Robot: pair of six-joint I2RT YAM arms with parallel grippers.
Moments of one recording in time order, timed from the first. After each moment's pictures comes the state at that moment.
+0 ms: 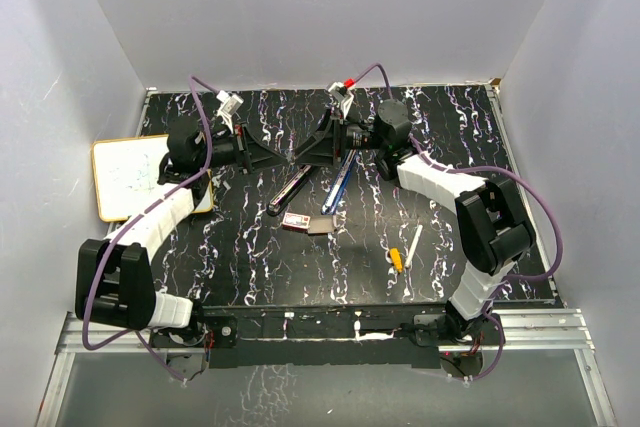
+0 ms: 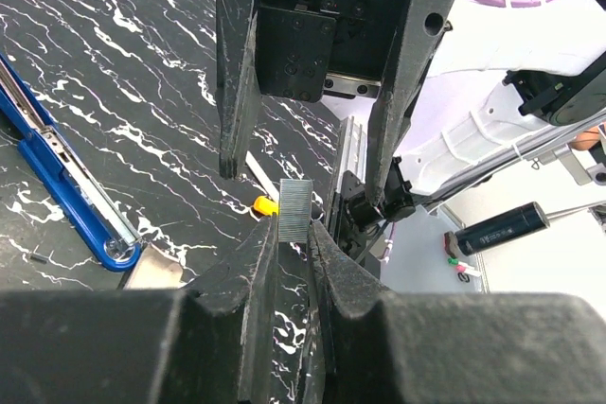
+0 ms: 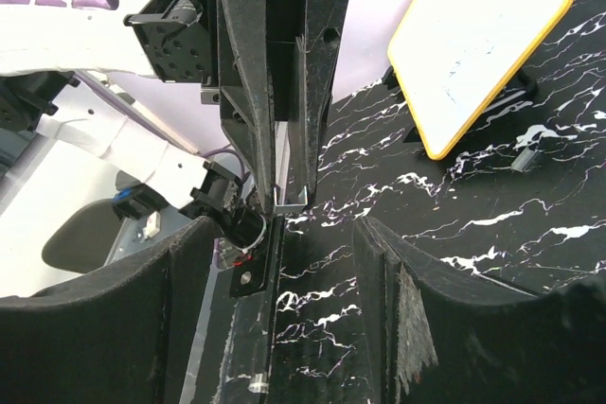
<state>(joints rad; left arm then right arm) -0.17 1.37 0.88 0.45 1.18 -0.69 0.48 1.74 1.16 0.78 -1.10 0.77</state>
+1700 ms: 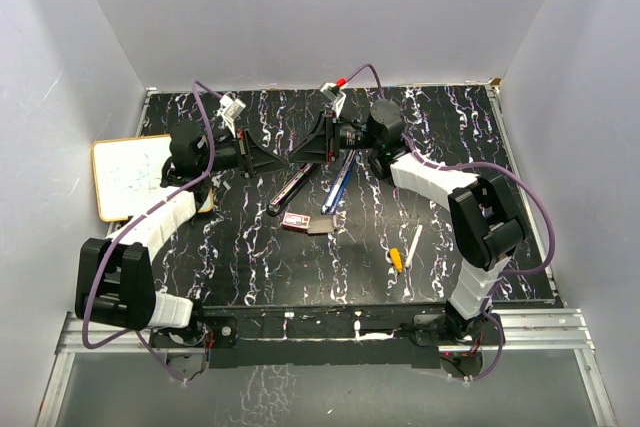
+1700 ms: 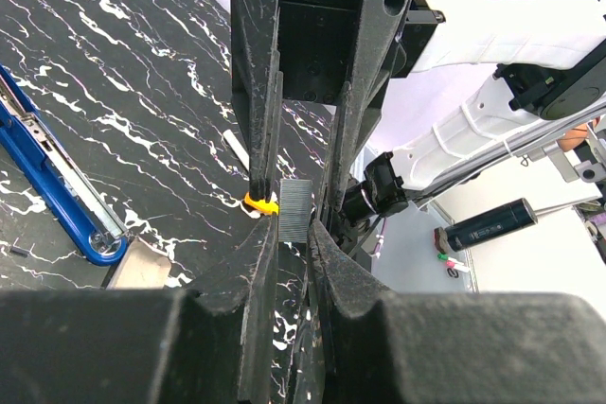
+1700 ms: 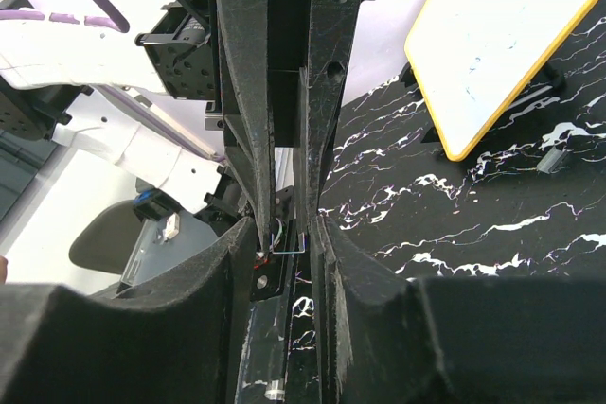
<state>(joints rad) -0.19 1.37 0.83 0.51 1.18 -0.73 0.51 1.79 1.20 0.80 -1.10 0.84</state>
